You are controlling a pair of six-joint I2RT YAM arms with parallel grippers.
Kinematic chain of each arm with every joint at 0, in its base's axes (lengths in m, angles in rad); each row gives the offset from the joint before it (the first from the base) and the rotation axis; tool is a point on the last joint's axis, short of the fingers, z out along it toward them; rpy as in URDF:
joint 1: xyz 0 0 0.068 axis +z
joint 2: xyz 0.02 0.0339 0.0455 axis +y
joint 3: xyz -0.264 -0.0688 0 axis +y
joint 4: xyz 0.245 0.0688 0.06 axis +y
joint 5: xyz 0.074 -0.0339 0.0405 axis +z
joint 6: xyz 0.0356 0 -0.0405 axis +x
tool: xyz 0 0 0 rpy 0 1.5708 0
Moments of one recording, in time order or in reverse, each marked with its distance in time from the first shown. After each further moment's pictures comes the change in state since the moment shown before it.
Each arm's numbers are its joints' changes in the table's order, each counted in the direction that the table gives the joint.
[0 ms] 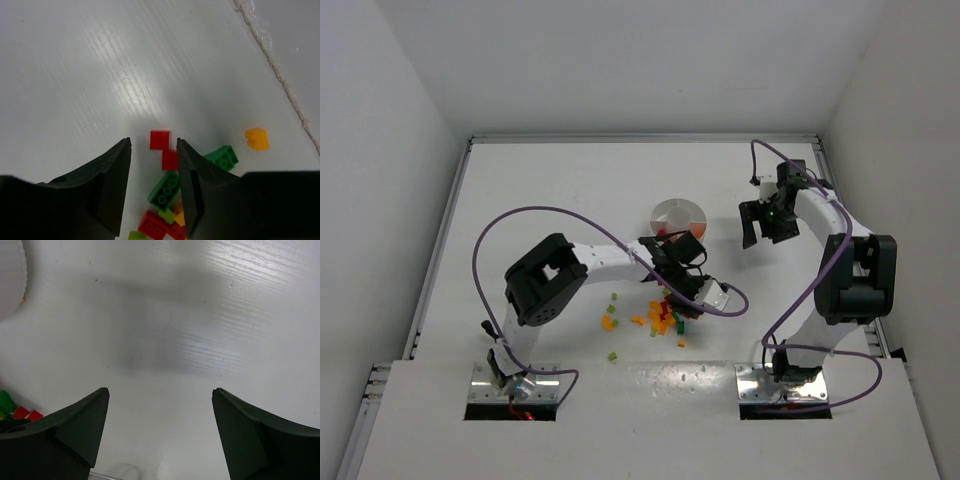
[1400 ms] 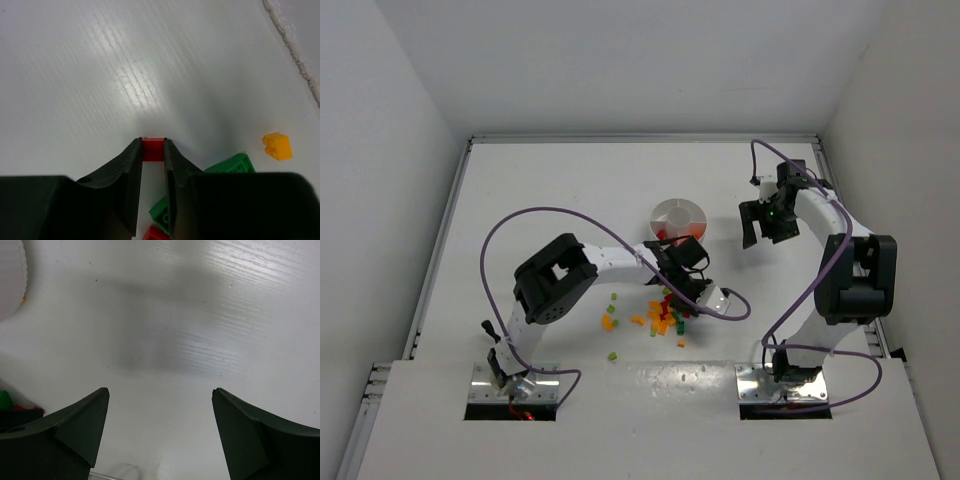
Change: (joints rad) left arm -0.016 0.071 -0.012 -0.034 0.033 0.019; right arm 0.000 -0.001 0.000 0.000 0.000 0.000
